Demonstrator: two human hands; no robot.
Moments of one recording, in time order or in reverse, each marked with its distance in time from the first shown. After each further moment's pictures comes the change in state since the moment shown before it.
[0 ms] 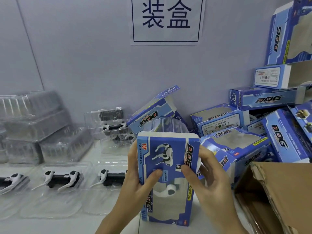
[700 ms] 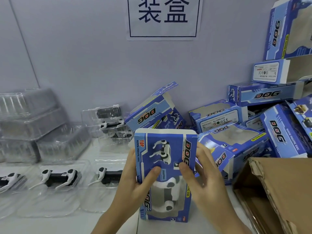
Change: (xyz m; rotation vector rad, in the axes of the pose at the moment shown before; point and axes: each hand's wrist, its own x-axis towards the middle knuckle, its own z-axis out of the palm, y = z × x) left_hand -0.005 0.004 -0.001 -0.014 -0.024 0.026; right_hand -0.002 0.000 0.002 -0.108 -0.088 0.003
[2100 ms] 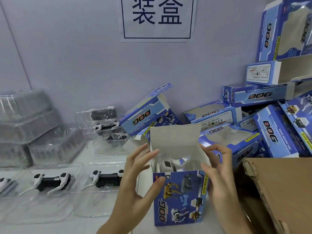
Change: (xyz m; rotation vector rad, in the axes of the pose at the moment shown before) left_hand -0.009 0.005 0.012 0.254 -0.044 0.222; right_hand -0.005 0.006 -0.031 0.401 0.116 0.145
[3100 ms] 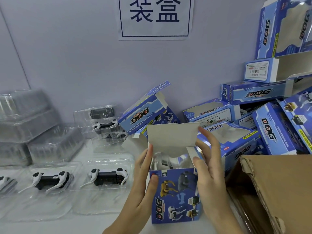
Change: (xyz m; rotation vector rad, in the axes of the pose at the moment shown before) left_hand -0.008 0.002 0.017 -0.096 -0.114 -0.201; right_hand 0.007 -0.007 0.022 -0.120 0.045 -0.035
